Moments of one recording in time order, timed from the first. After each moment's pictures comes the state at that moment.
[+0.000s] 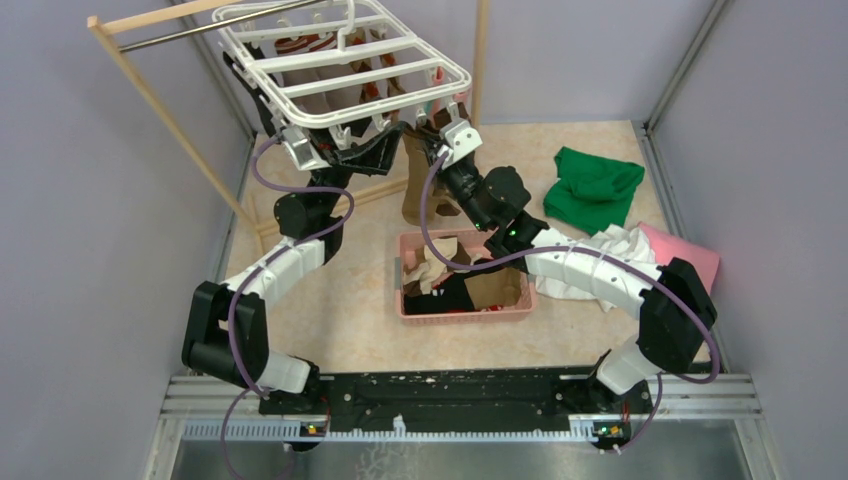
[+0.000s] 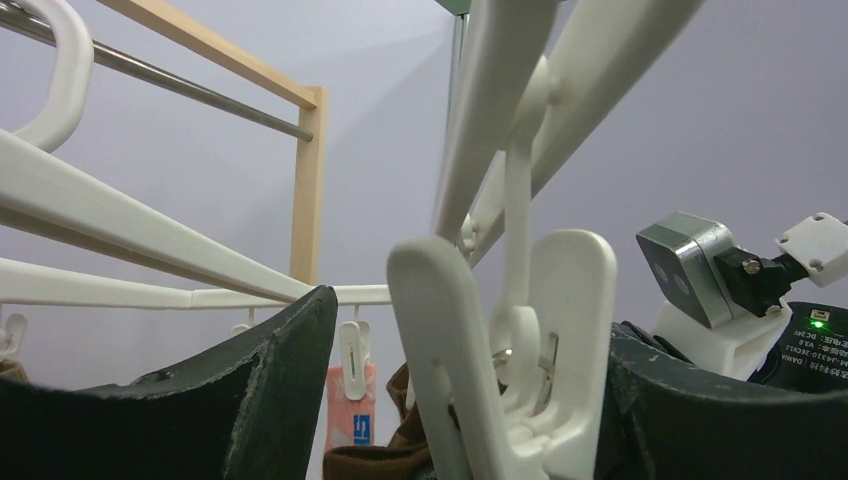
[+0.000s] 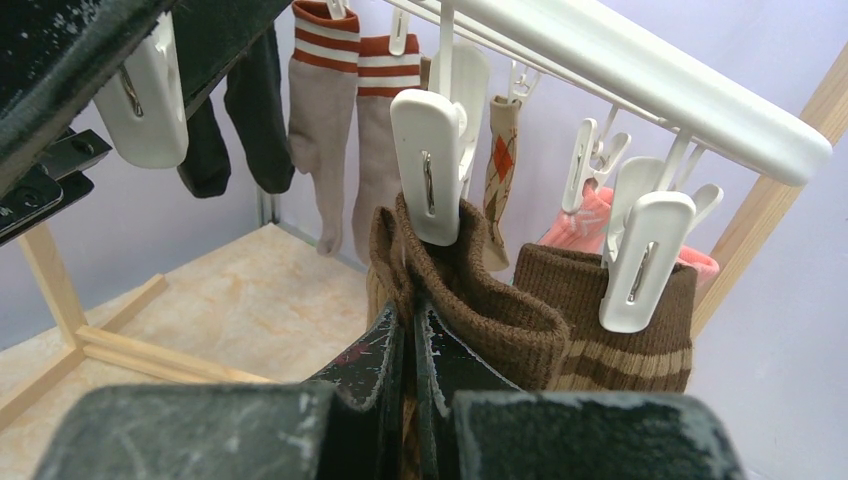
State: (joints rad) left arm -0.32 1.43 0.91 1.48 0.40 -0.58; right arm 0.87 1.53 1.19 0.66 0.22 -0.25
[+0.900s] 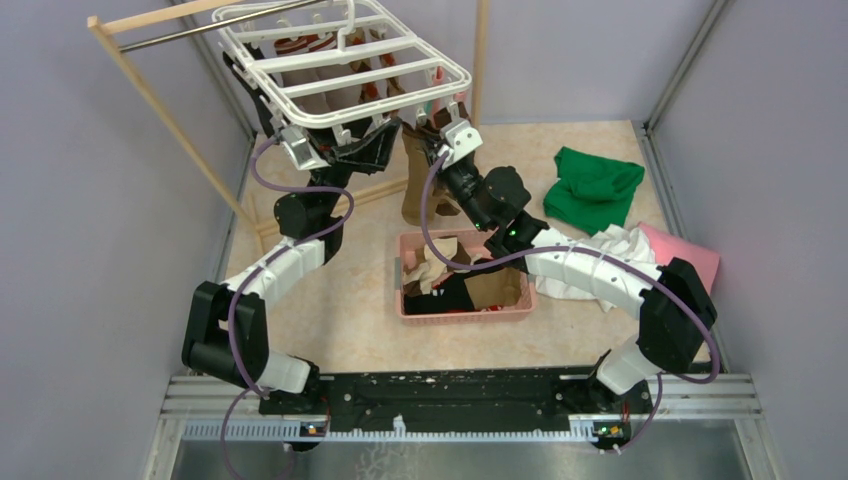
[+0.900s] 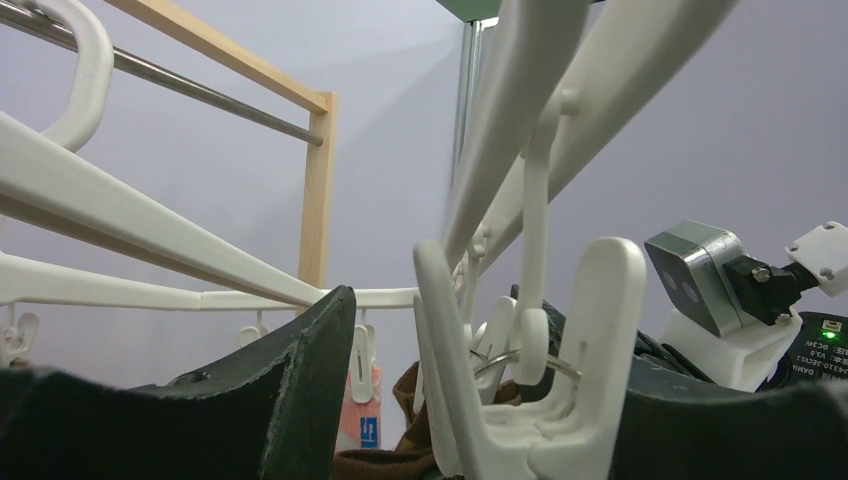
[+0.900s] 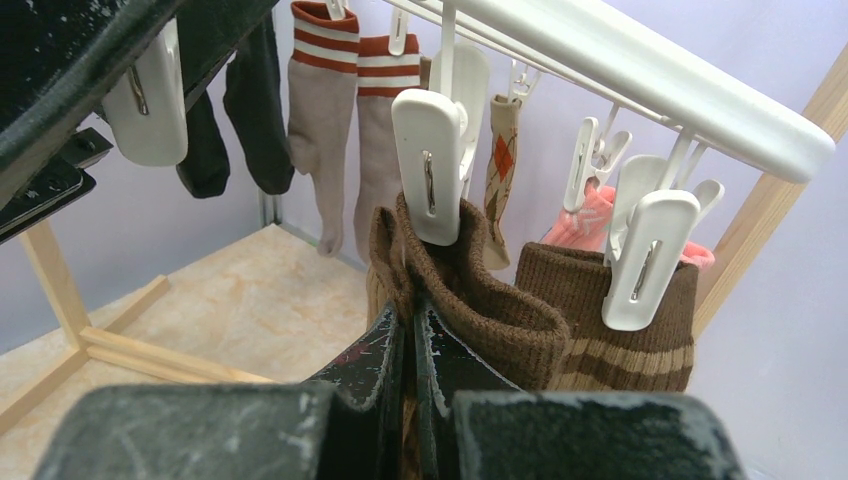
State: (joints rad) left arm -0.32 1.43 0.91 1.48 0.38 -0.57; right arm 0.87 1.53 1.19 0.66 0.22 -0.24
